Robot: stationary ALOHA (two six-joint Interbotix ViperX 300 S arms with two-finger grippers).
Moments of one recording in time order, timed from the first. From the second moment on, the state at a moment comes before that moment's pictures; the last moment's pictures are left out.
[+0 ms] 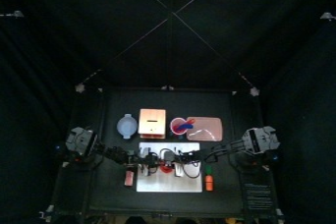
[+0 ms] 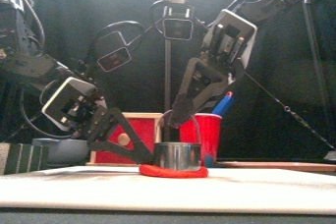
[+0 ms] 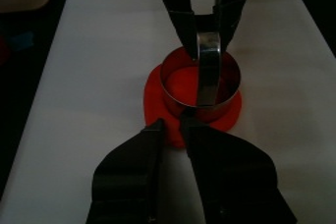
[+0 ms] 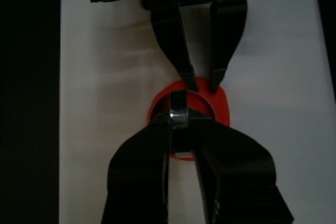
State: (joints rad) left arm -0.22 0.29 0.87 -0.38 -0.67 0.23; right arm 0.12 0.11 0.55 0.00 0.12 0.21
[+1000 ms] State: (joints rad) left arm -0.22 0.20 0.86 -0.41 -0.64 0.23; right arm 0.09 -0.25 0.96 0.06 0.07 0.21
